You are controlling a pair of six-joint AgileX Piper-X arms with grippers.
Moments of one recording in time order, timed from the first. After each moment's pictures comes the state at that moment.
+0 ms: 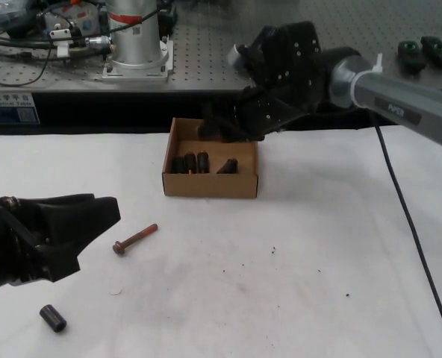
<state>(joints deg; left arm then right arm) -15.8 45.1 -22.3 -2.4 31.0 -19.3 29.8 137.6 -118.3 34.2 -27.3 13.8</state>
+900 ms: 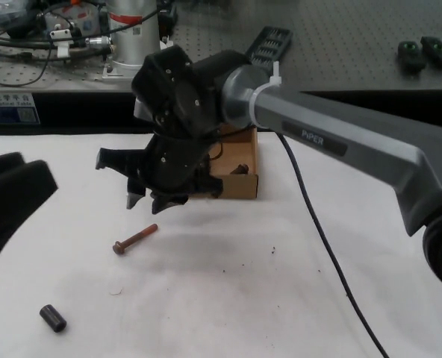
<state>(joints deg) -15.8 23.7 -22.8 5.0 27.6 -19.5 48.9 134.4 -118.8 52.2 -10.5 44.7</state>
